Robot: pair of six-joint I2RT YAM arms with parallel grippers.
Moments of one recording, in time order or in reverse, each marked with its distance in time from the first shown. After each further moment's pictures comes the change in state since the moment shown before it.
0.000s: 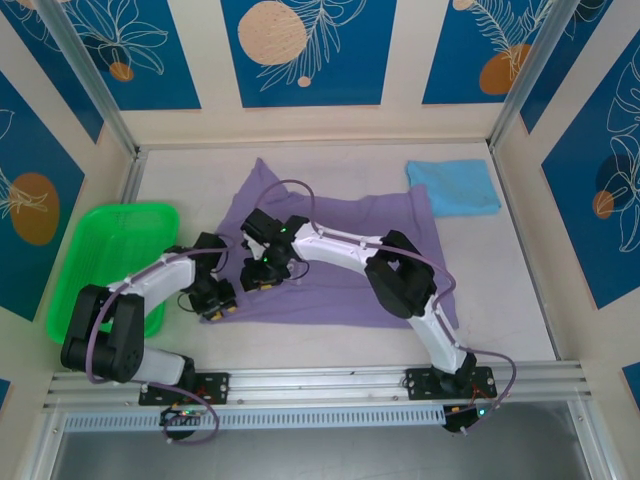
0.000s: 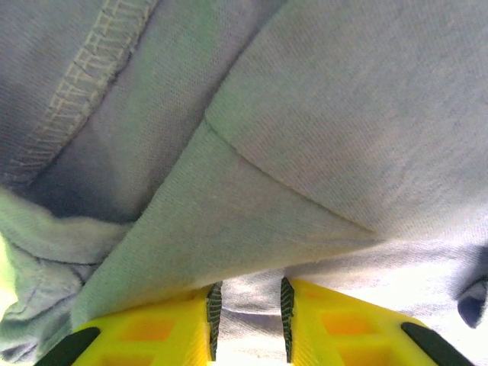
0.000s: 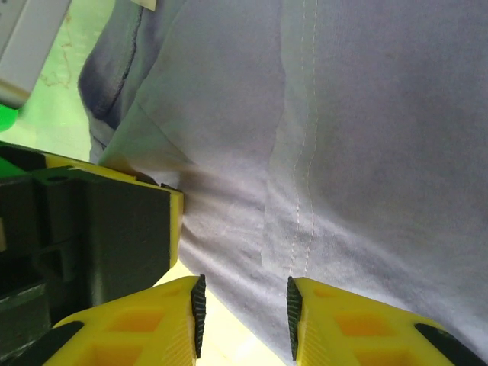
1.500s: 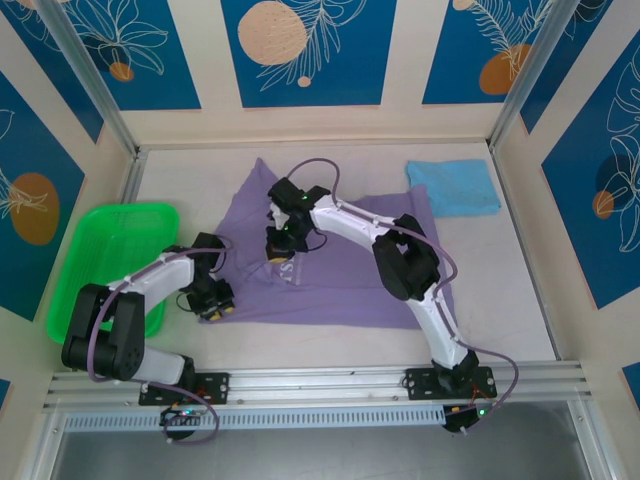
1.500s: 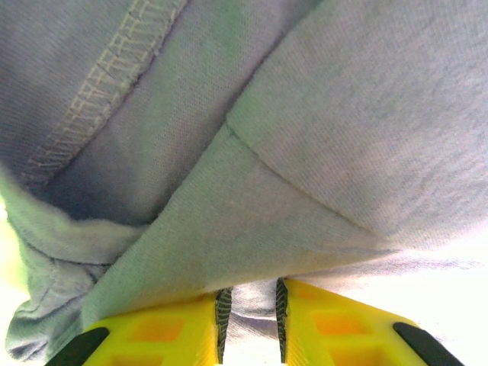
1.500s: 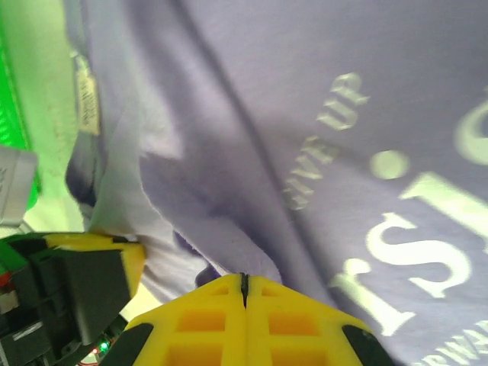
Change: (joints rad) left arm 0.018 0.008 -0.001 -0.007 -0.019 0.004; right arm -0.207 0.049 0.092 -0.102 -0.083 0.003
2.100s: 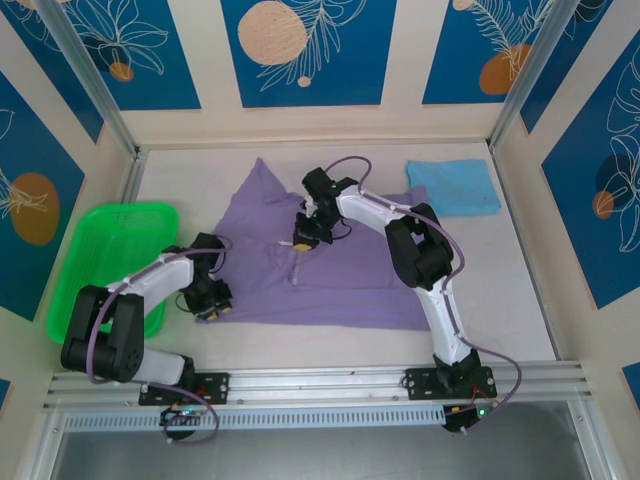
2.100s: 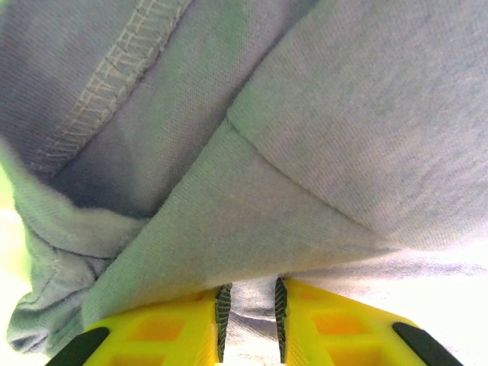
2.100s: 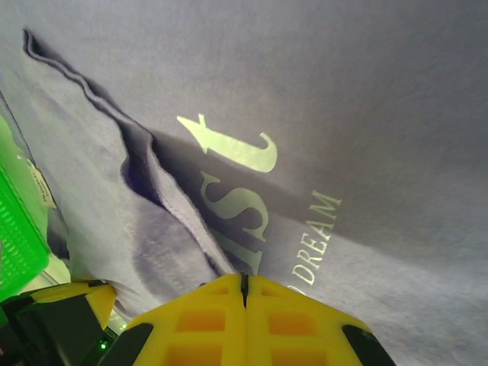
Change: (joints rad) left arm 0.000 -0.012 -0.003 -0.007 -0.052 0.006; right arm -0.173 -0.005 -0.097 0.051 -0.044 0.056
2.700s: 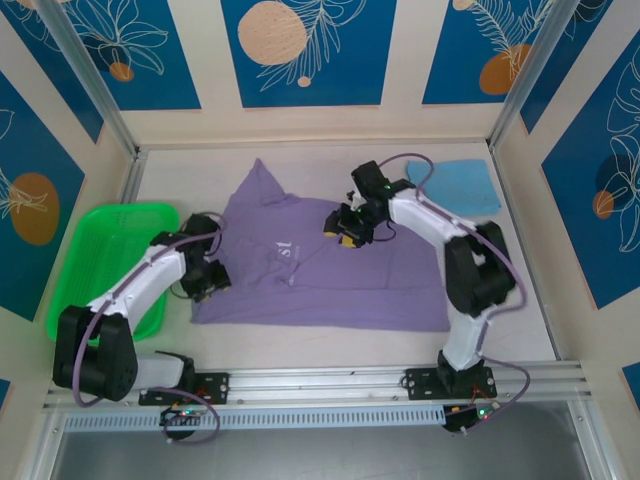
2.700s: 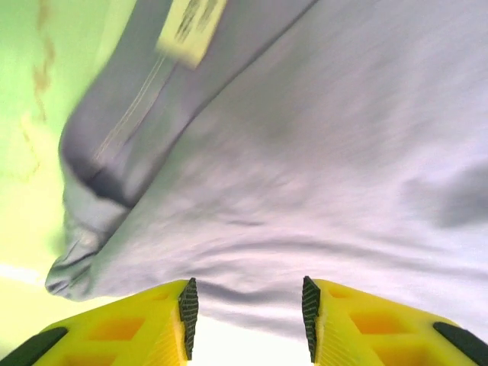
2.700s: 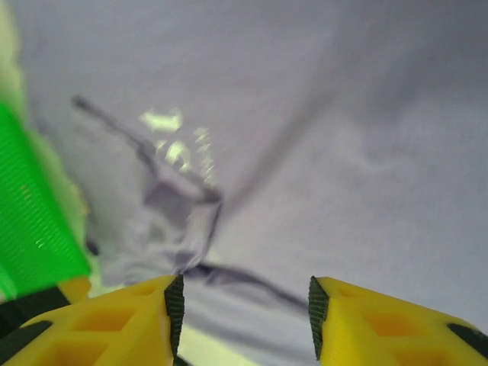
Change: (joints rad) left arm -0.024 -0.092 0.196 -0.114 -0.051 0.005; right arm -0.140 -0.484 -0.448 0.100 0.043 0.099
